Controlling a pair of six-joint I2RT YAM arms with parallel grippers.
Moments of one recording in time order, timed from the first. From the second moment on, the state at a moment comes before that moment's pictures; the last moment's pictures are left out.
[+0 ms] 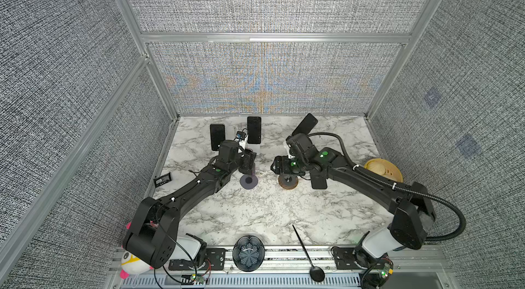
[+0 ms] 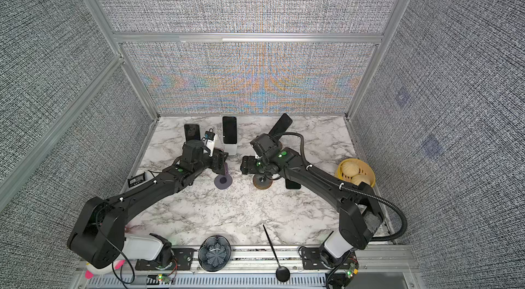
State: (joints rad) left arm -0.49 1.39 0.80 0.04 0.03 -0.13; right arm 0.75 1.56 1.28 -0.64 -0.11 0.68
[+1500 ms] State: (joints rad) left arm -0.52 1.35 1.19 -0.49 0.29 -0.63; right arm 0.71 1.40 1.12 -0.34 -0.43 0.44
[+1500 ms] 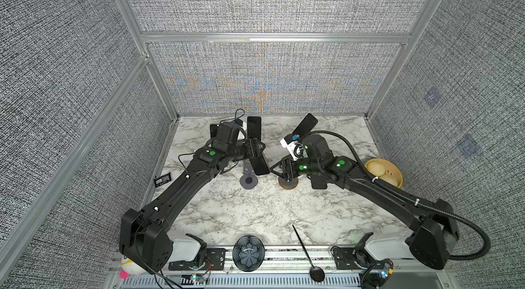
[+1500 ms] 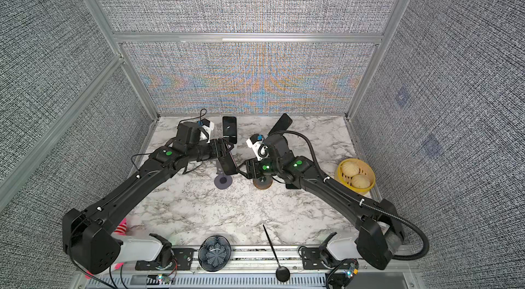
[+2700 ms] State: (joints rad) left arm -0.51 1.27 1.17 -0.41 0.28 -0.63; right arm 0.70 1.39 1.09 -0.21 -0.44 0.54
